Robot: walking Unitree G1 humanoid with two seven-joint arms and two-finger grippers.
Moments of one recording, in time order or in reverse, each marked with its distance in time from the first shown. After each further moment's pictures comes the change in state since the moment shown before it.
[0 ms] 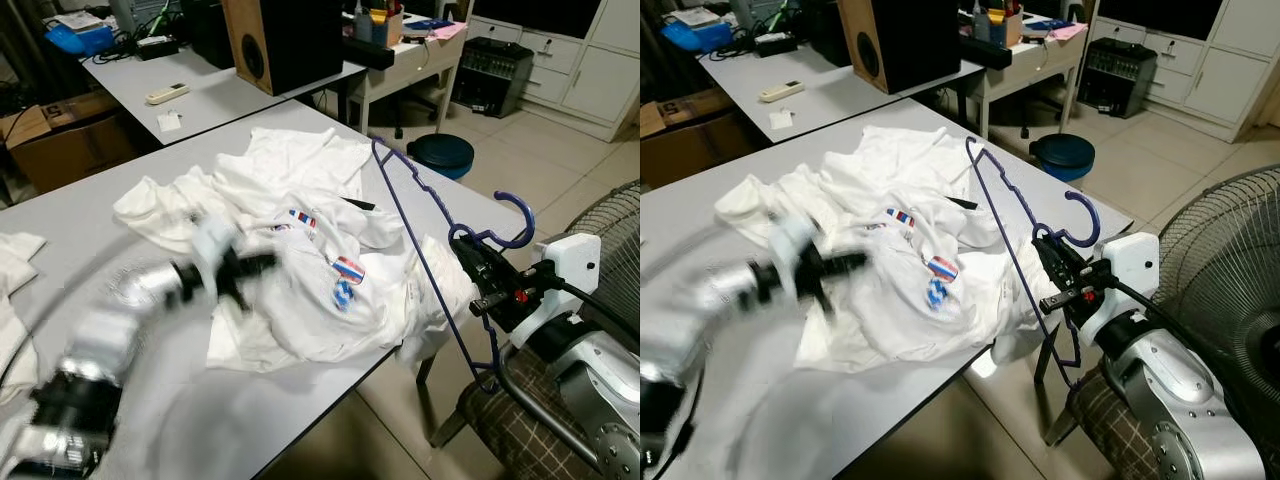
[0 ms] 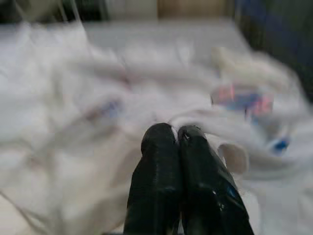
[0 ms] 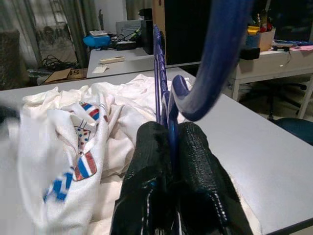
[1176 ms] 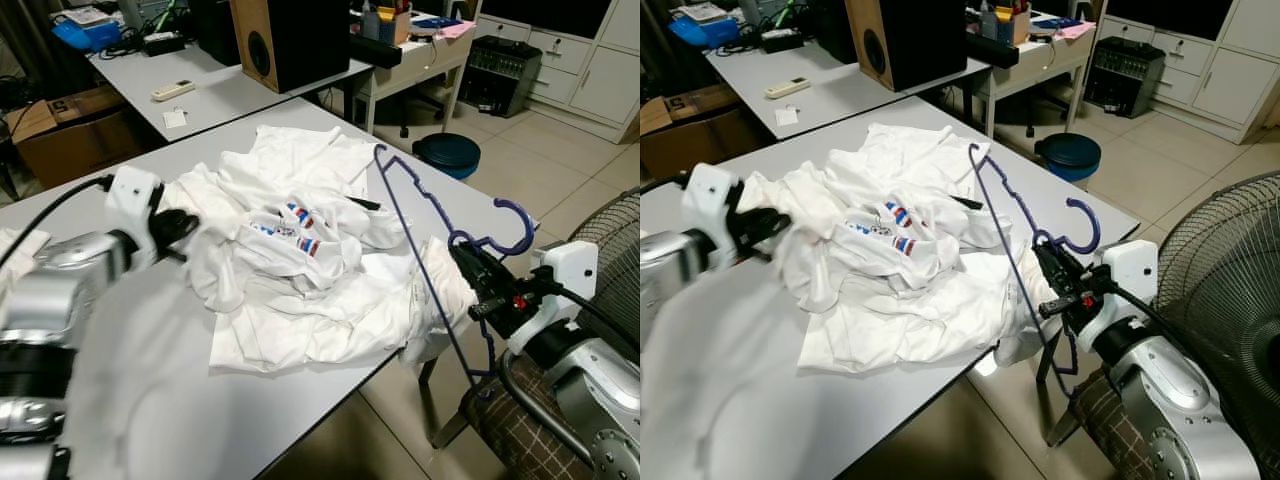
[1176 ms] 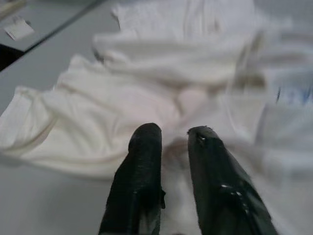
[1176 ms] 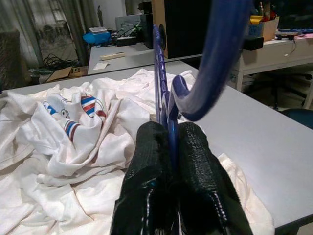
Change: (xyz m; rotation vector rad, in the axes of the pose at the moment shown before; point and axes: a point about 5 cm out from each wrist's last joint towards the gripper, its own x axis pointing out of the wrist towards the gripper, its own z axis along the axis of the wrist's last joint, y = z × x) left arm -0.052 0.062 -0.008 -0.032 0.215 0.497; right arm -0.002 0.002 -0.007 0.037 0.013 -0.014
